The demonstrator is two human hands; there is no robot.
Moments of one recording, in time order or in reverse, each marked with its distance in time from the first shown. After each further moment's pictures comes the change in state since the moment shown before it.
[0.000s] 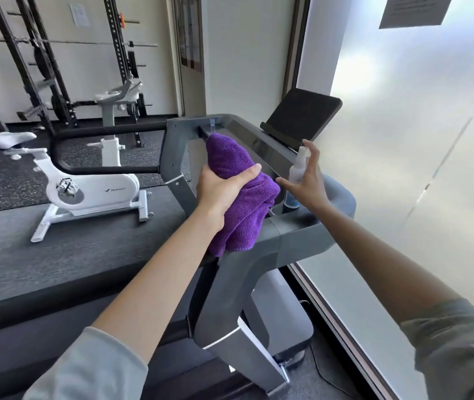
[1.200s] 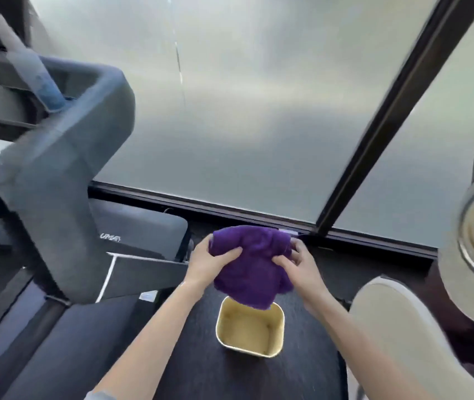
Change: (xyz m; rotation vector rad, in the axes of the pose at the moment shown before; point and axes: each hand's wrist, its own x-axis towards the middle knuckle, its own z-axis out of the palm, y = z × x) left_hand -0.235 -0.236 0.008 0.419 -1.130 -0.247; right_hand -0.518 -0.093 -0.054 0.308 0.705 1.161
